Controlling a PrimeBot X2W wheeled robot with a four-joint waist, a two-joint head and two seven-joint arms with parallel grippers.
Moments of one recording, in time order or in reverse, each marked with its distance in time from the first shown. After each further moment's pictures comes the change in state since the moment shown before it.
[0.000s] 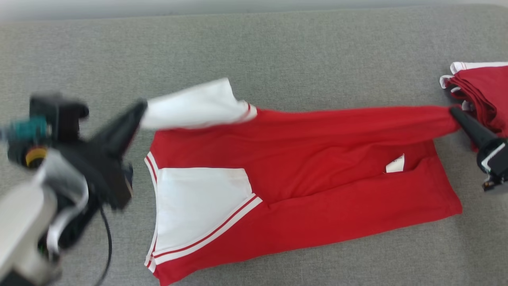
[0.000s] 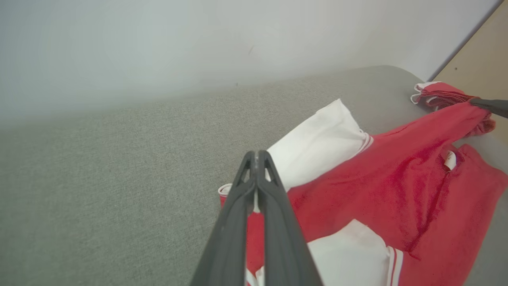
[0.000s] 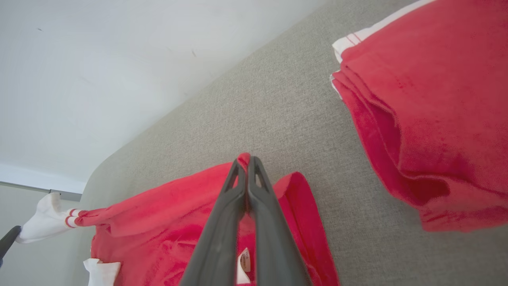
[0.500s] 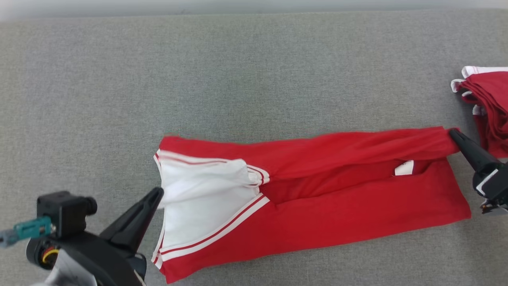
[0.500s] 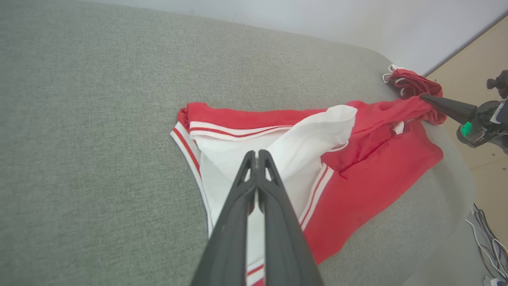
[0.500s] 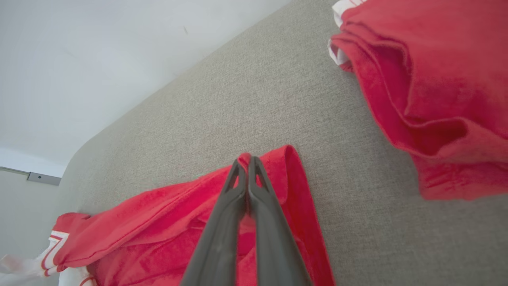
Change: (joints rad) left arm 0.418 0.128 0.037 -0.432 -0.132 0.227 -0.046; right arm 0.095 -0.026 0.030 -0.033 -0.053 0.000 -0.077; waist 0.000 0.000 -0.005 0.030
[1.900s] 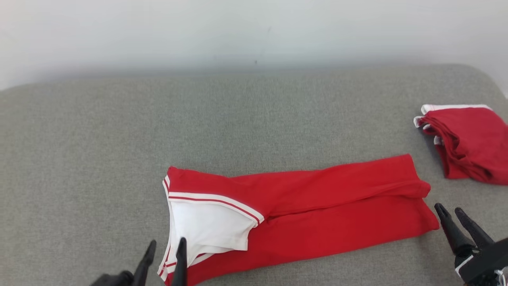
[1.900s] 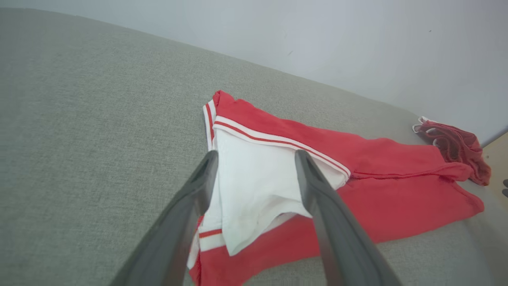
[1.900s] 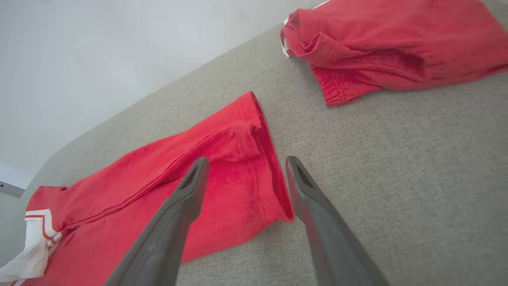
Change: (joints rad) left arm 0.256 -0.337 -0.014 0.270 0.187 0.163 -0.371; right arm 0.282 0.058 0.064 0.036 -0.158 0.000 -0.334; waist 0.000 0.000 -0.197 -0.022
